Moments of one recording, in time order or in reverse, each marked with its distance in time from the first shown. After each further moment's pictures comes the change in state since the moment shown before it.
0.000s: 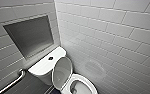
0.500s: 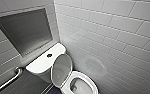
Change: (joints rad) left arm -0.053 -0.098 0.150 -0.001 0.131 -0.010; right arm -0.002 0.000 0.004 0.001 -0.001 0.000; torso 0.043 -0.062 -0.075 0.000
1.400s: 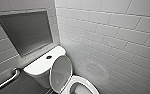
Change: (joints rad) left arm -0.128 -0.231 0.344 -0.032 0.183 -0.023; right arm -0.046 0.061 -0.025 0.000 -0.056 -0.004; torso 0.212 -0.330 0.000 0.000
